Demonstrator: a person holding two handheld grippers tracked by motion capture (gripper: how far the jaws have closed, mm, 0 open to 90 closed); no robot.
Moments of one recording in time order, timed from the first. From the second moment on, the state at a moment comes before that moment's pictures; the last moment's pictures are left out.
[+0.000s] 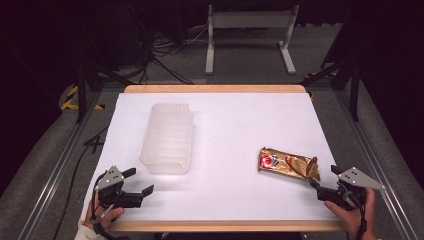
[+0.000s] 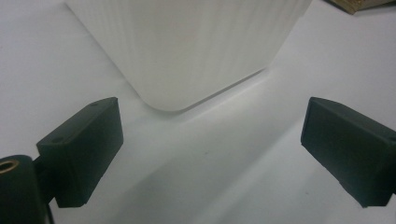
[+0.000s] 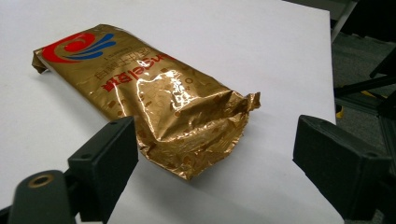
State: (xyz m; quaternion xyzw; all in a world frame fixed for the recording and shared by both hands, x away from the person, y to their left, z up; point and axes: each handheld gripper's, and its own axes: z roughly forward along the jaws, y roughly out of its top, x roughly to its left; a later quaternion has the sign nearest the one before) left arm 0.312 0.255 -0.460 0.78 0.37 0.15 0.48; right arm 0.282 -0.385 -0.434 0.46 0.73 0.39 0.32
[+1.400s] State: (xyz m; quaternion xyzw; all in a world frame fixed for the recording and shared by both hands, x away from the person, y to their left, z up) left arm 0.313 0.255 -0.460 0.78 0.37 0.15 0.48; right arm 0.306 -0.379 -0.443 0.53 0.71 0.38 0.26
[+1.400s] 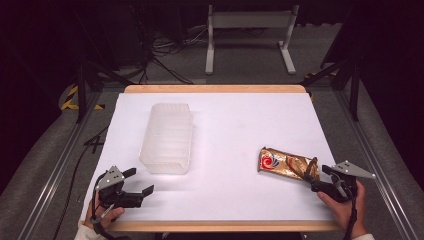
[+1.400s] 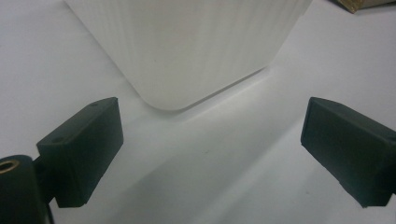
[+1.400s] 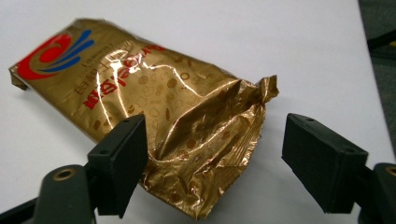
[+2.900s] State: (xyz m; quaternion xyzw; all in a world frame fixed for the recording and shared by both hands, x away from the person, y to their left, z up) left arm 0.313 0.256 -0.460 0.78 0.37 0.15 0.49; right arm 0.299 -0.377 -0.410 0.45 0.72 0.46 0.26
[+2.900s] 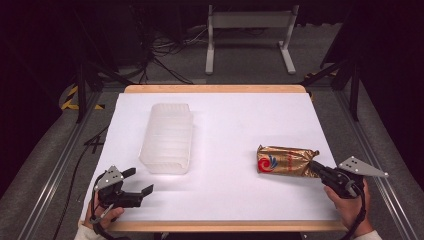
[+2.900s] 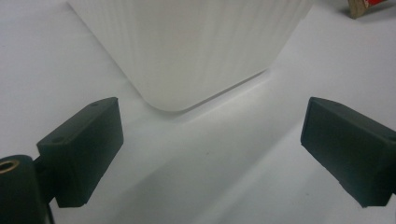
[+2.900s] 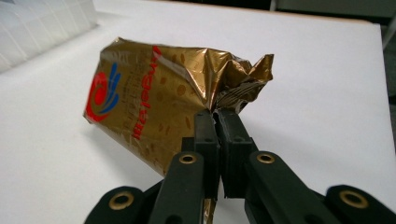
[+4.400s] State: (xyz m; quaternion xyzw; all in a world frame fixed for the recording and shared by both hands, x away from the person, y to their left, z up) left arm 0.313 0.256 -0.460 0.78 0.37 0.15 0.48; right arm 0.317 -0.323 -0.331 0.31 0.78 0.47 0.28
